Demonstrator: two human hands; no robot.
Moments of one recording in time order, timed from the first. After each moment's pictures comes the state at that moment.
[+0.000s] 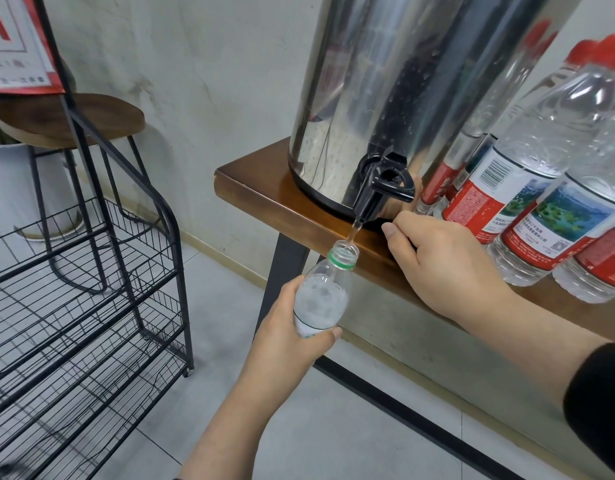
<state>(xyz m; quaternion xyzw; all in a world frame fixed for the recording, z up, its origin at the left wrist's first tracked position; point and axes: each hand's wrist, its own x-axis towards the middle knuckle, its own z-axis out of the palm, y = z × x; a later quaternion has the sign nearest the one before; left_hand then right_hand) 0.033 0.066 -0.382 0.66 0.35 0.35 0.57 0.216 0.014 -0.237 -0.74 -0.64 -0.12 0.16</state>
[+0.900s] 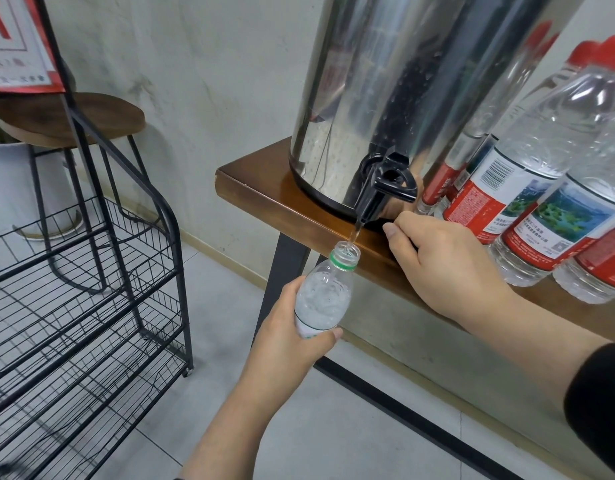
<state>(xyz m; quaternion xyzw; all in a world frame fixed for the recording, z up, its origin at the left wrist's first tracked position) 0.033 0.066 -0.385 0.66 0.34 0.35 0.57 0.216 0.014 -0.236 -0.74 -0.64 -0.12 0.16</state>
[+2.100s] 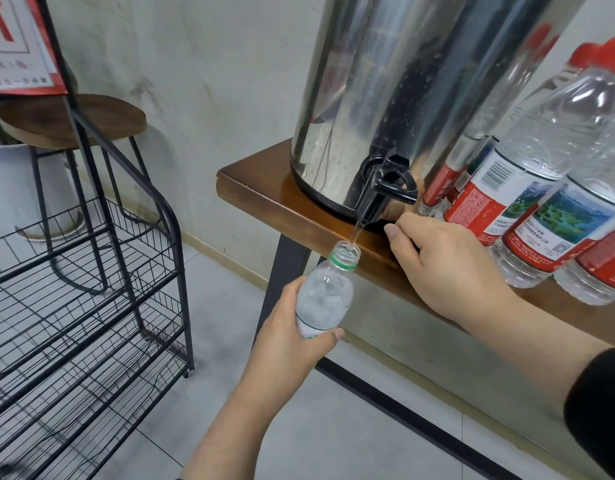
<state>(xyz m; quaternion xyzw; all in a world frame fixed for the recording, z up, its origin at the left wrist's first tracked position) 0.032 0.065 -0.382 0.66 0.35 0.35 0.57 0.215 0.013 -0.236 -0.74 -0.64 -0.11 0.17</state>
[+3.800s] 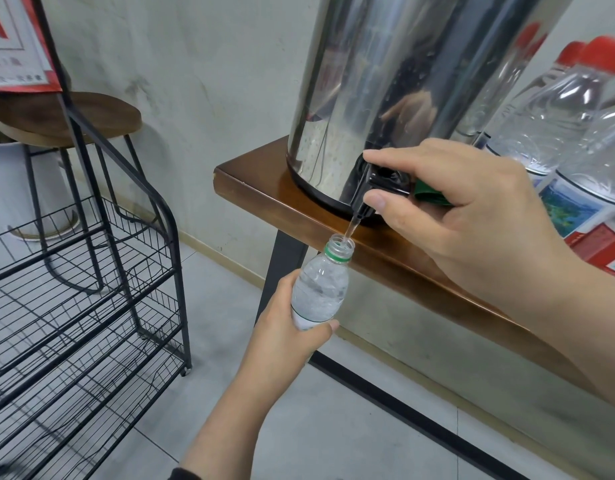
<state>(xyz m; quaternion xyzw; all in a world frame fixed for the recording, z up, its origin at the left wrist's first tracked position) 0.031 0.065 -0.379 0.65 0.35 0.35 0.57 0.172 -0.001 -0.170 -0.59 -0.74 -0.18 0.27</state>
